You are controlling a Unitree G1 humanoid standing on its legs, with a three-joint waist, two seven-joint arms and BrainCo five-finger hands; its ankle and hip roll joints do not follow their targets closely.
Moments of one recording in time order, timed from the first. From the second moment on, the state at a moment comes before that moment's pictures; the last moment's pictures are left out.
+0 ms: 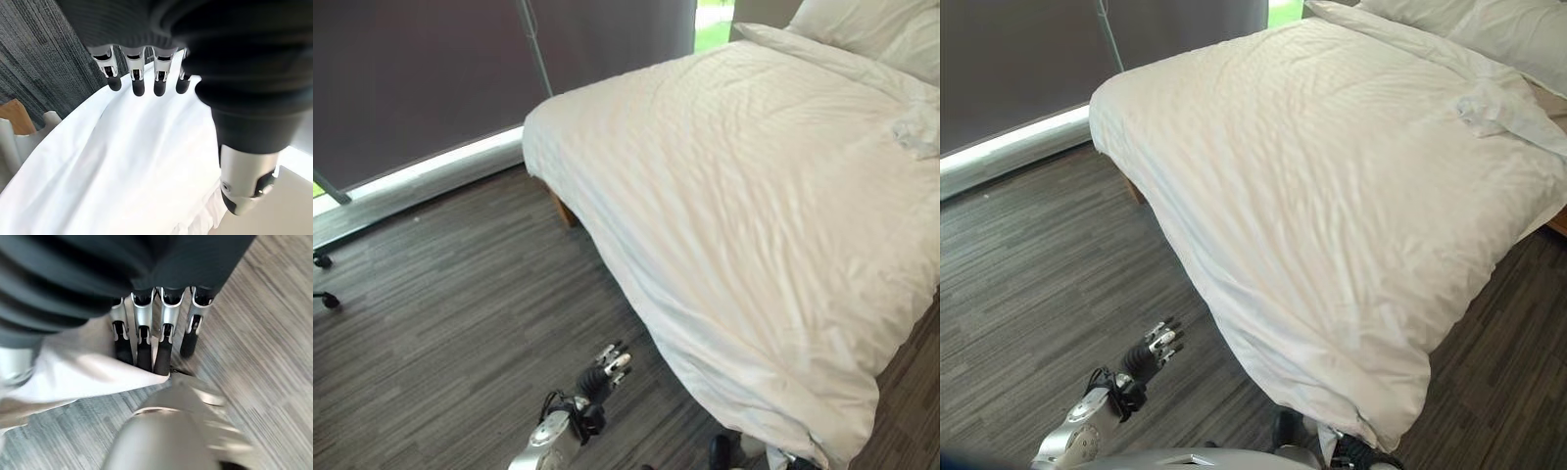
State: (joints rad) left arm 0.16 0.38 -0.33 0.34 -0.77 0.01 -0.23; right arm 0.00 -0.31 0.00 1.41 0.04 -0.03 0.25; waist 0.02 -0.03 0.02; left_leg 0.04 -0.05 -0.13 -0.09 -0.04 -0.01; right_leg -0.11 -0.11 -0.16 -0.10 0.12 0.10
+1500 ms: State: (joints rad) left arm 0.15 0.35 -0.42 0.23 -0.76 -0.04 -0.25; right arm -0.26 -0.47 0.33 0.47 0.59 -0.05 0.25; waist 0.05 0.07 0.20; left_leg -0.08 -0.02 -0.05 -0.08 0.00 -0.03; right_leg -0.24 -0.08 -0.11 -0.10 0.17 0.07
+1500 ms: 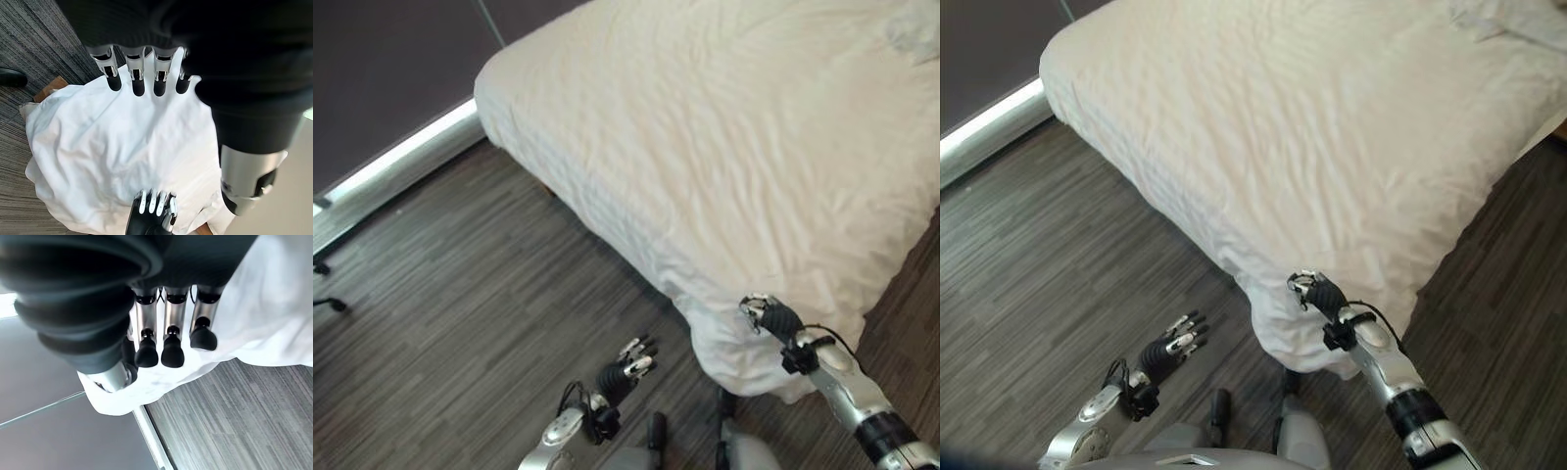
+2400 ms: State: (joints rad) left arm 0.07 0.36 -0.37 0.24 -0.76 -0.04 -0.24; right arm -0.02 -0.59 -0.27 1.34 0.39 -0.01 -0.01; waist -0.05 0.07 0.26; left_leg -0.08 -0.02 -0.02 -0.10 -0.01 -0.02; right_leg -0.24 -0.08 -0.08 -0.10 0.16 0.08
